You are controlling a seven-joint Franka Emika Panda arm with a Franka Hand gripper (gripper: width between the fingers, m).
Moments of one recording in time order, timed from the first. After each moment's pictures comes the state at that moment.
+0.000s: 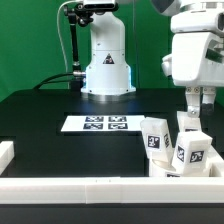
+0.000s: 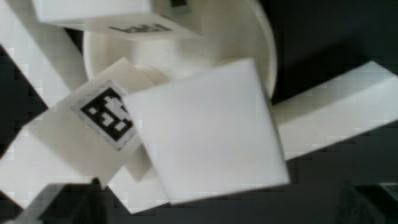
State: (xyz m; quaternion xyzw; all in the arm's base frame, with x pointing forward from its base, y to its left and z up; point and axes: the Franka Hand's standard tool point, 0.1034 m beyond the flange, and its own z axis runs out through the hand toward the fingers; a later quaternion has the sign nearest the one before) arm 0.593 0.117 0.097 0.86 0.49 0.08 0.08
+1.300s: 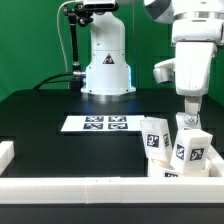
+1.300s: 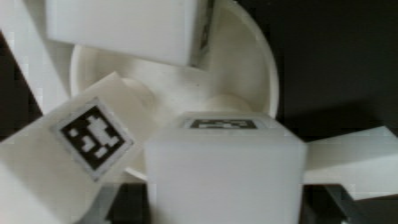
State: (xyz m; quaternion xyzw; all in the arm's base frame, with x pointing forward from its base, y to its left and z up) arm 0.593 0.106 0.087 0.82 0.56 0.07 0.09
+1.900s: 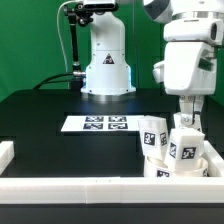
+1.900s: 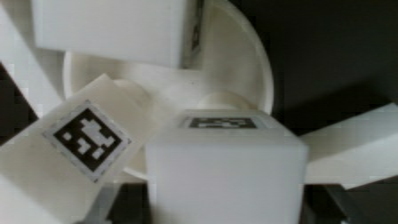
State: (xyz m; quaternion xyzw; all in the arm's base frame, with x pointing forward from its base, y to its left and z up) arm 0.593 0.105 0.087 0.88 0.47 0.08 0.08
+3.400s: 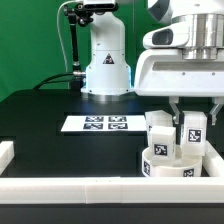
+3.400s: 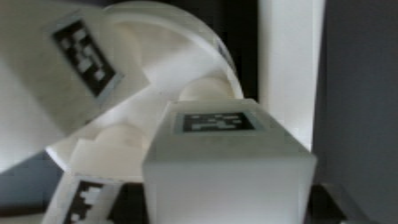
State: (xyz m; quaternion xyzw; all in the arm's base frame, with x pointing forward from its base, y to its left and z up) arm 0.590 0.111 0.083 0.99 -0.11 0.09 0.00
